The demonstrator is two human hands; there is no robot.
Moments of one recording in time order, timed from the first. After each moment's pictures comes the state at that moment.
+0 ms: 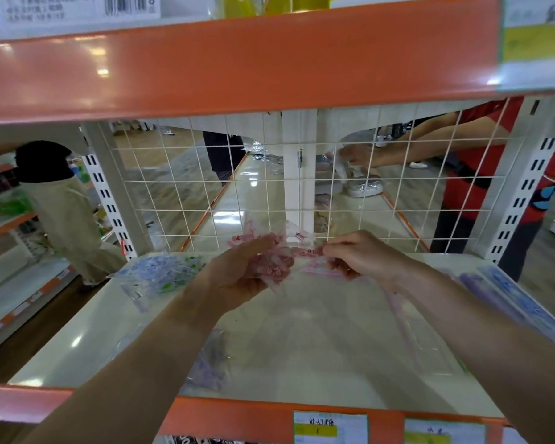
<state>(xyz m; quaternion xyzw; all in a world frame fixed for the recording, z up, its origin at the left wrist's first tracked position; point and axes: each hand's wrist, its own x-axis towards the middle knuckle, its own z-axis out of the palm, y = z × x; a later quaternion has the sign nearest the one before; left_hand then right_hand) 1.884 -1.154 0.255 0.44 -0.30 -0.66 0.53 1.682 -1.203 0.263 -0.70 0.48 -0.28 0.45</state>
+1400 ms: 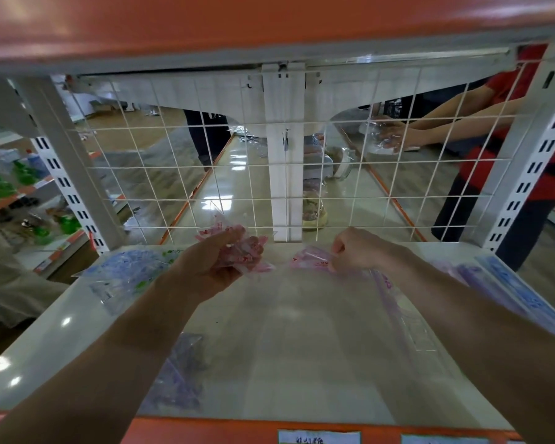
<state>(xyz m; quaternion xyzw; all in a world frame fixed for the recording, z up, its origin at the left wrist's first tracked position) 1.905 -1.193 0.233 0.42 -0.24 -0.66 0.57 1.669 -1.275 0.221 -0.78 0.59 -0.03 0.20</state>
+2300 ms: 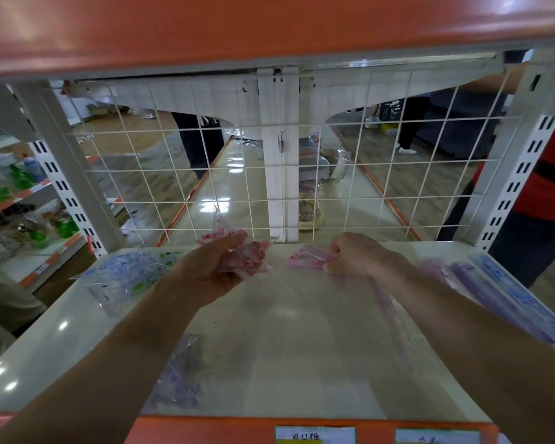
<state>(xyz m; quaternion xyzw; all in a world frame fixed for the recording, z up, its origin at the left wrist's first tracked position) 1.907 -1.197 0.222 0.41 -0.26 -0.69 0.54 1.670 -1.270 0.216 -0.80 0.59 -0.02 0.12</state>
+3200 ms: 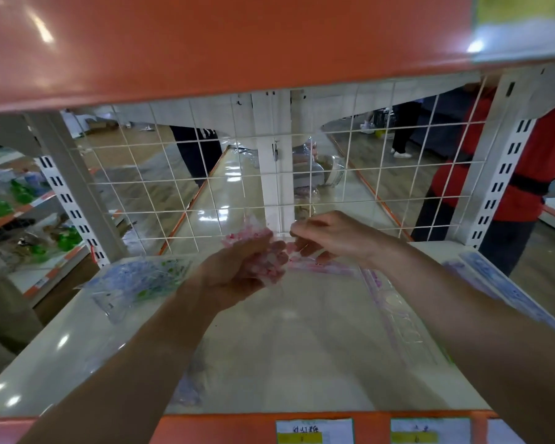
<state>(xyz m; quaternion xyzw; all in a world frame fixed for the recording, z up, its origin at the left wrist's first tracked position) 1.868 -1.174 0.250 0.40 -0.33 -0.71 0.48 1.683 -1.225 0.272 -0.71 0.44 -0.25 0.49</state>
